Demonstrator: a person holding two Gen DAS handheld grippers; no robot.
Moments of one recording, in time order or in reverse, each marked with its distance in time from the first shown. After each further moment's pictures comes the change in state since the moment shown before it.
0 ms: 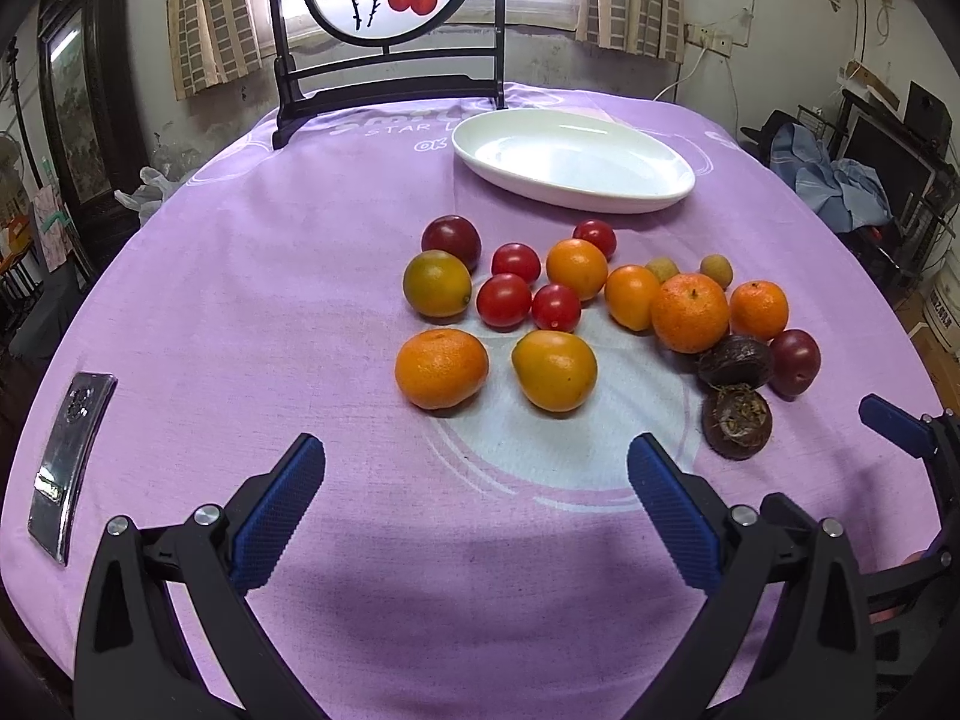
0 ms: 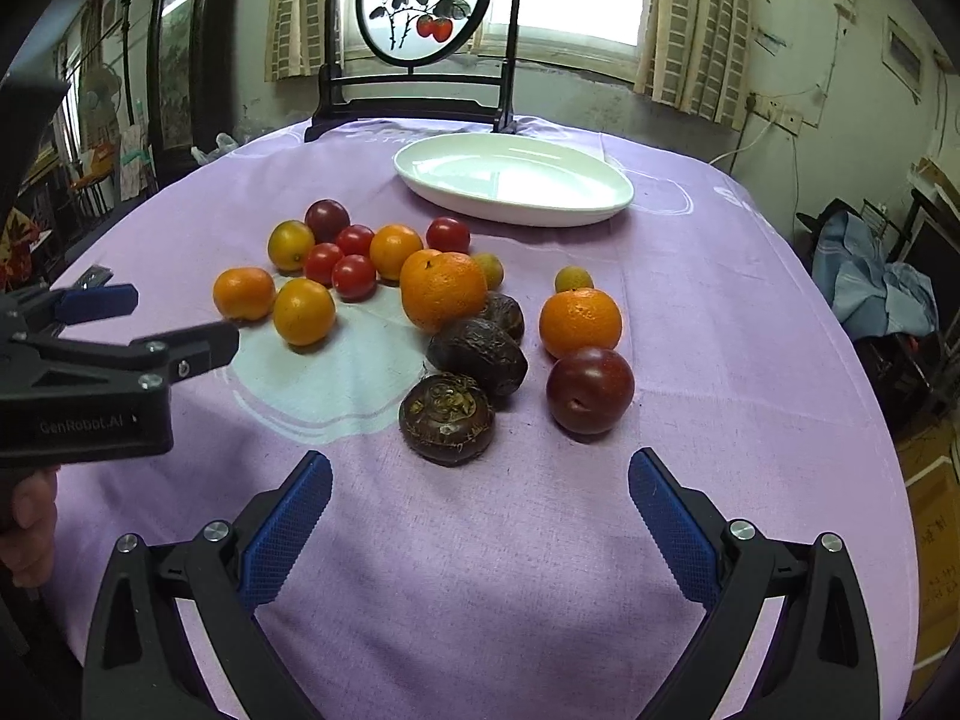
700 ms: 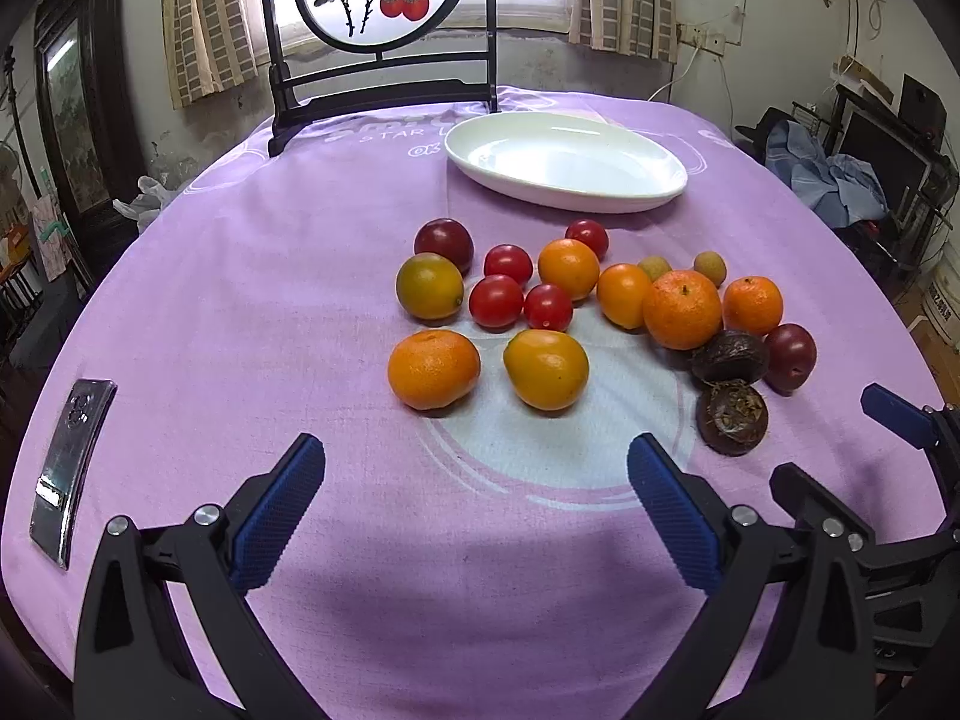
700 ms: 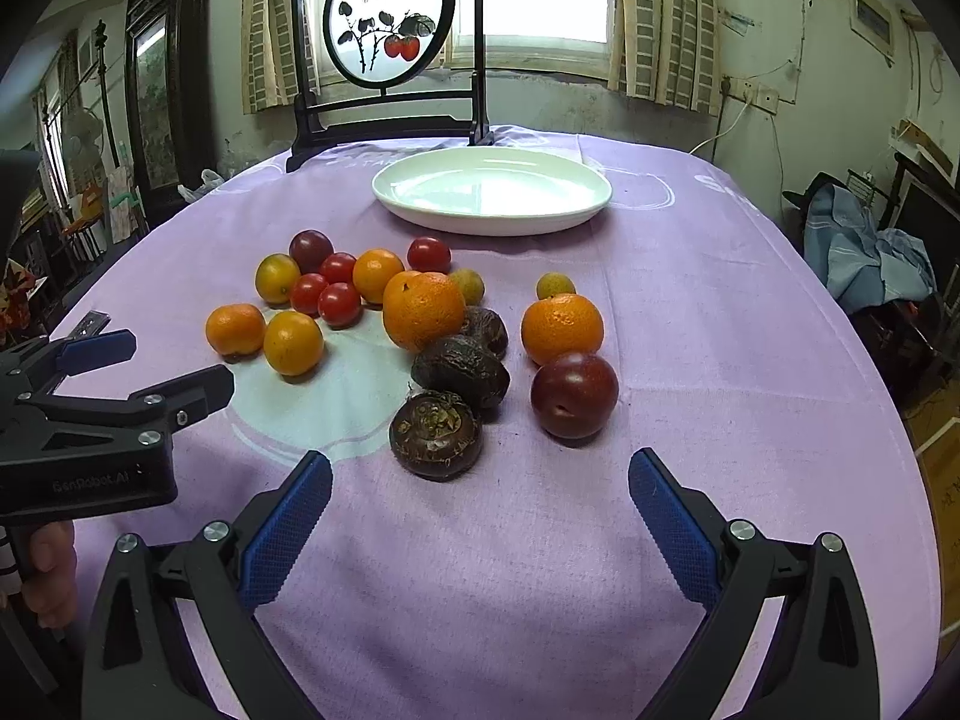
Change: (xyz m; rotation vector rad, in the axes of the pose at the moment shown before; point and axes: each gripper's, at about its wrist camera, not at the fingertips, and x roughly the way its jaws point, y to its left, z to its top) left arm -0.002 -0.003 -0.002 0.015 -0.012 0.003; right arm -0.001 -0.006 0.000 0.063 -0.027 0.009
